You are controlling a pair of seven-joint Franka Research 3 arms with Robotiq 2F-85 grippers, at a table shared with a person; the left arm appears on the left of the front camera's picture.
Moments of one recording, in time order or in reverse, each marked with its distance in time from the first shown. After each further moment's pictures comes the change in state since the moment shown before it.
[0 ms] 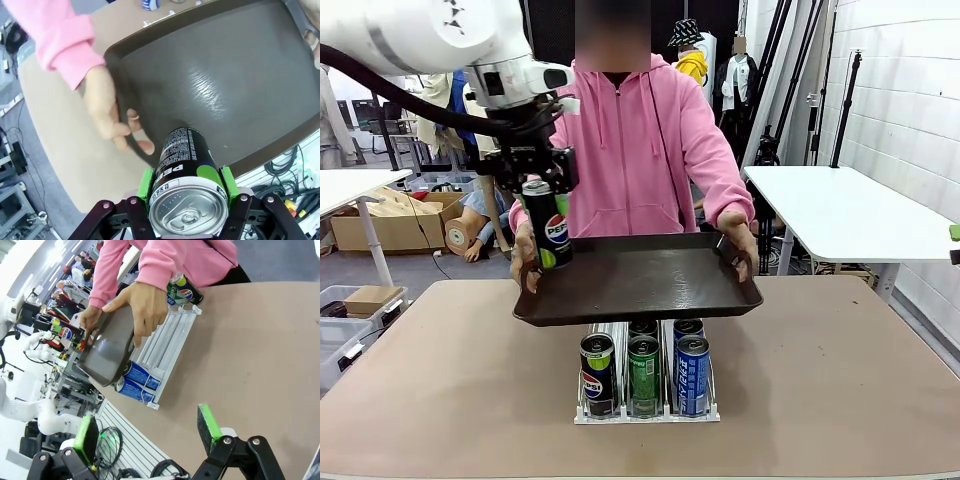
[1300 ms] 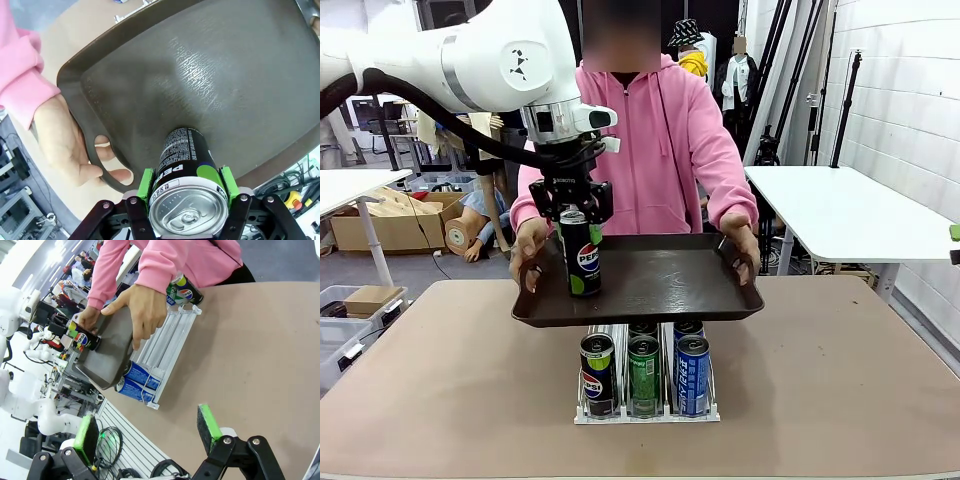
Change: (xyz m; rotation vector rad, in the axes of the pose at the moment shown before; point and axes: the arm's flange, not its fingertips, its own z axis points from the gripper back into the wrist) left arm 0.027 -0.024 -0.060 -0.013 0.095 -0.073; right arm 0.000 0.000 0.000 0.000 0.000 0.000
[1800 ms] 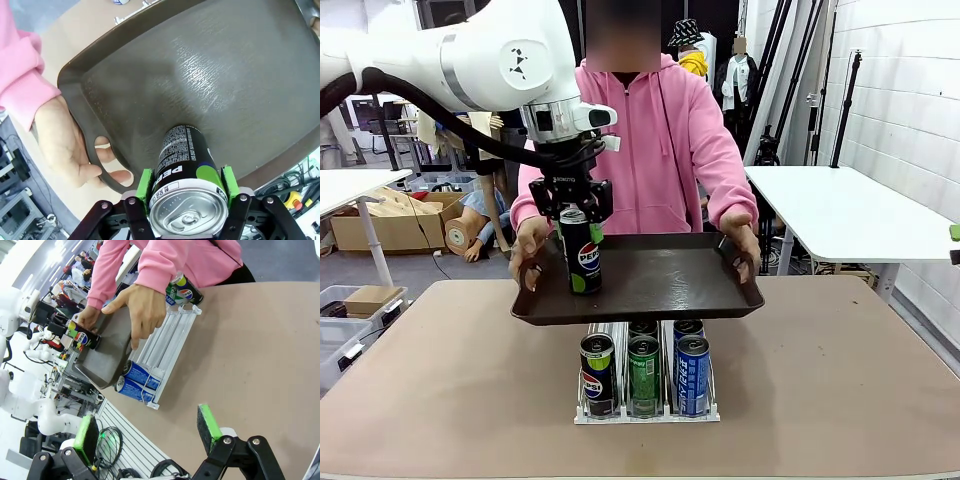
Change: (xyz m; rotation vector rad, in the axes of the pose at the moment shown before) left arm 0.000 0.000 0.002 0.000 -0.006 -0.003; right arm 0.000 0.000 0.000 0.000 0.000 0.000
